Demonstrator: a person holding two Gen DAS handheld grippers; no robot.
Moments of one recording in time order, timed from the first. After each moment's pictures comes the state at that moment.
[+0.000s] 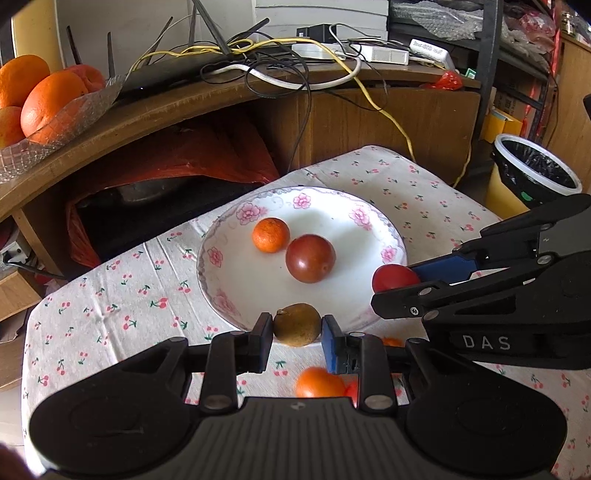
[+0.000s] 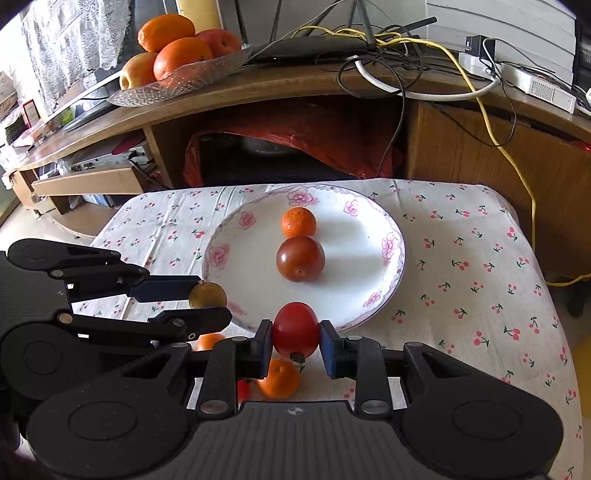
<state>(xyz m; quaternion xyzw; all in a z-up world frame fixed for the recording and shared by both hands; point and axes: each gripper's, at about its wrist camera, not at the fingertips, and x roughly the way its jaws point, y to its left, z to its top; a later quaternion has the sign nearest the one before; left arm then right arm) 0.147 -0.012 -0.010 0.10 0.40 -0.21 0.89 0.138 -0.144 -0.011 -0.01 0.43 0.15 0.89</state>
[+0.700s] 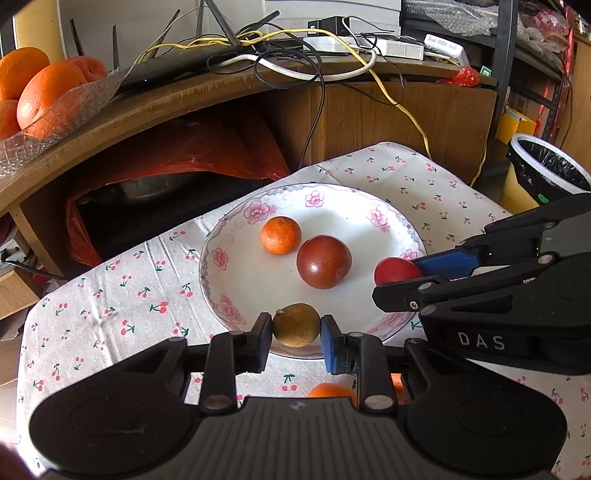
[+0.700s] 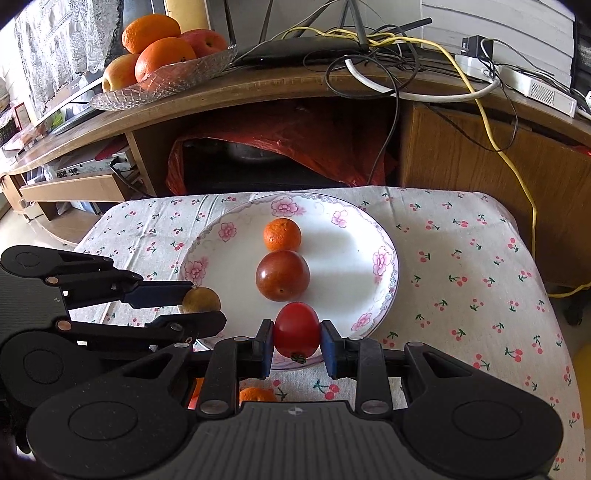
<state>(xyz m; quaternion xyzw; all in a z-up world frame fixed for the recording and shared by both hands) 0.161 -0.016 -0.022 0.10 0.40 -0.19 0.89 0.158 -0.146 -0.023 -0.01 0.42 0.15 0.89</state>
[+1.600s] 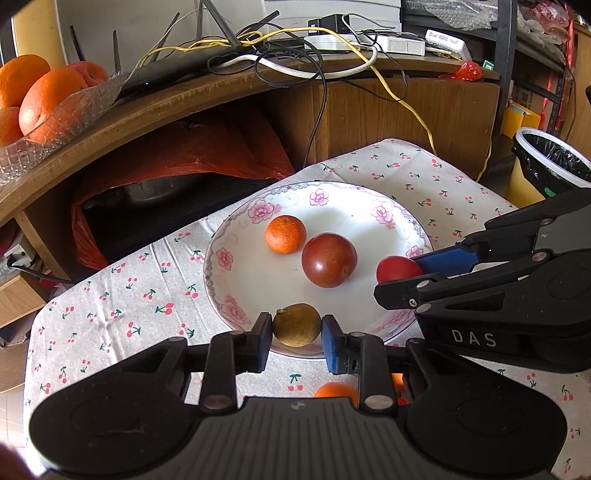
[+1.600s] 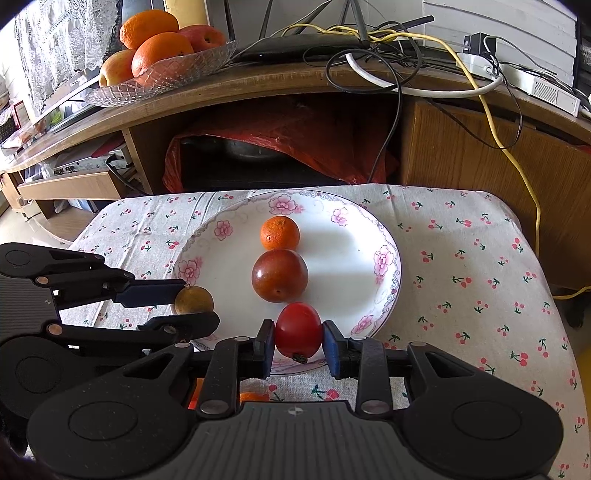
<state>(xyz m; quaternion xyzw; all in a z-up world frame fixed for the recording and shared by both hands) 0.160 -0.020 -0.023 0.12 0.40 -0.18 0.89 0.162 -0.145 -0.028 -0.01 0.42 0.15 0.90</state>
